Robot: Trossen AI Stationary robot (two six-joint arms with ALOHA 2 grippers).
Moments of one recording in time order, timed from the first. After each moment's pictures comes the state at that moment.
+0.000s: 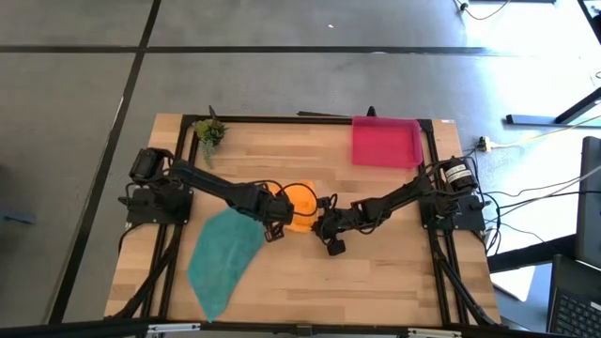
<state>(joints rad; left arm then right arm) -0.15 1.75 1.13 -0.71 -0.23 -0.52 0.21 1.88 0.82 0.24 0.13 -0.21</state>
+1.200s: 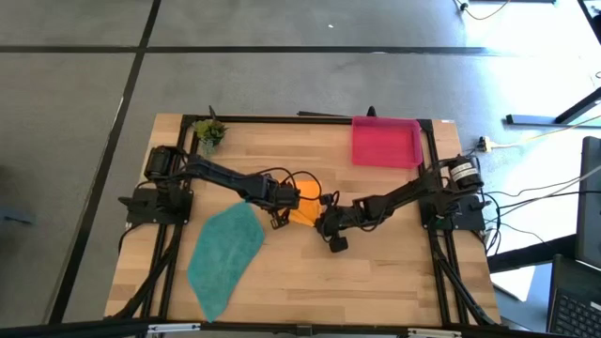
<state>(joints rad) -0.03 1.86 1.11 -0.64 -0.25 -0.43 0.21 1.82 0.82 0.16 0.15 -0.21</state>
